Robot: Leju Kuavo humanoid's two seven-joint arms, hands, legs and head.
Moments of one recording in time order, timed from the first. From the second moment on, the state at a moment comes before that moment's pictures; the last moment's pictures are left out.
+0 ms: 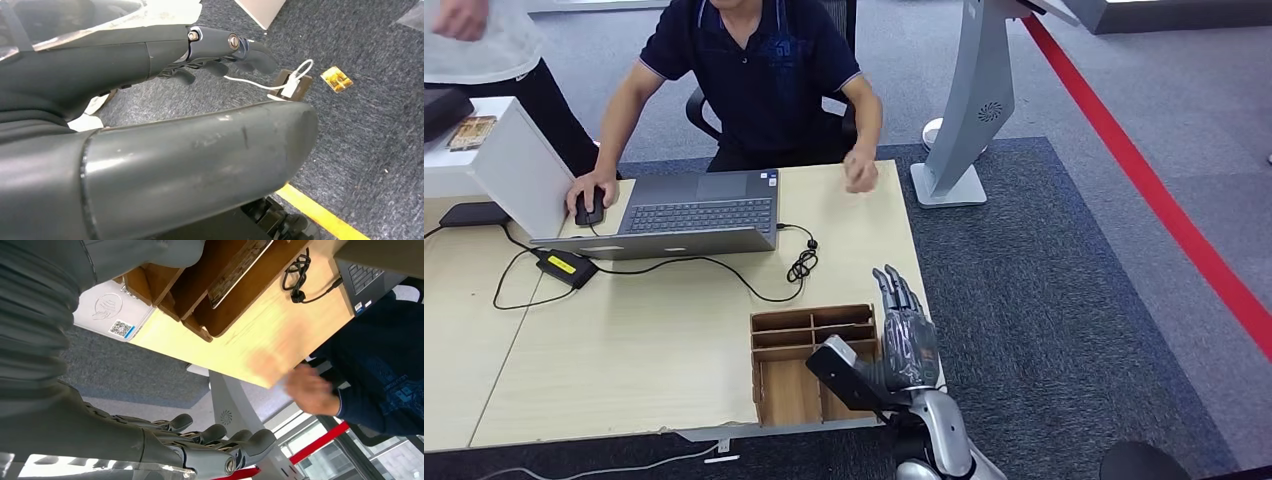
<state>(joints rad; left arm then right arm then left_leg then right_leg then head) -0.22 -0.07 -1.29 -0.26 -0.19 0.46 0.29 -0.17 -0.06 0.73 -1.39 0.96 -0.52 0.31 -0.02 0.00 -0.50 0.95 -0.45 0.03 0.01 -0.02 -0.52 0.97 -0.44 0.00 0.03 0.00</state>
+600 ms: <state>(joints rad) -0.22 -0.07 -1.29 -0.26 -0.21 0.45 0.28 -0.20 -0.03 0.74 -1.35 0.96 -0.50 0.30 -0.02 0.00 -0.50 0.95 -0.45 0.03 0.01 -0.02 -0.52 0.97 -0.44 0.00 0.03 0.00</state>
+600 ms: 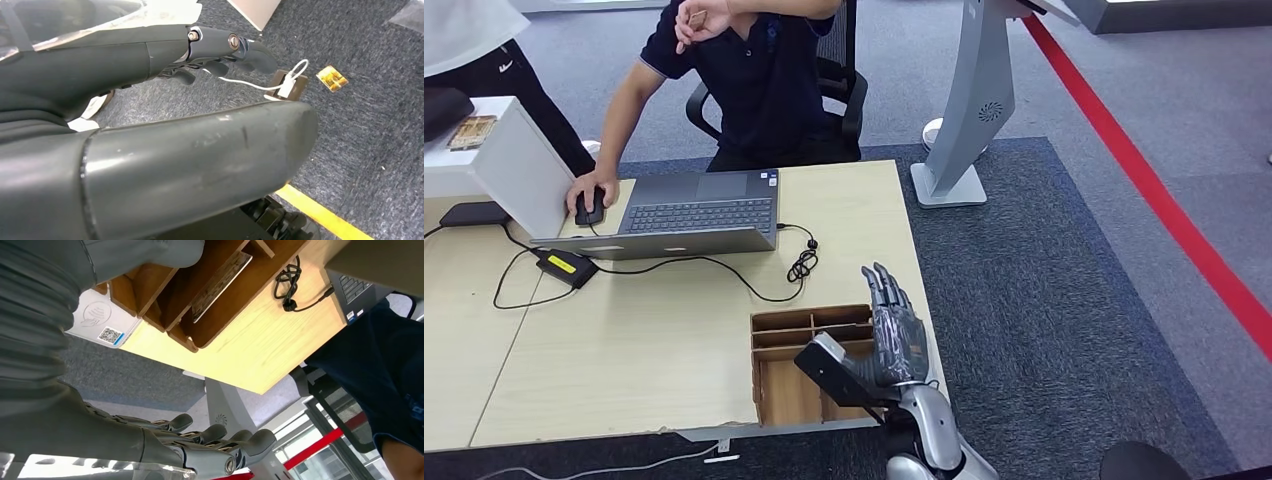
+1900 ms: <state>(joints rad) -0.22 -0.07 -1.27 -0.26 -0.30 0.42 0.29 -0.23 0.00 0.76 -1.25 0.95 -0.54 0.29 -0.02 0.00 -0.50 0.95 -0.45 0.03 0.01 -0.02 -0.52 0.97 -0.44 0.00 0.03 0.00</state>
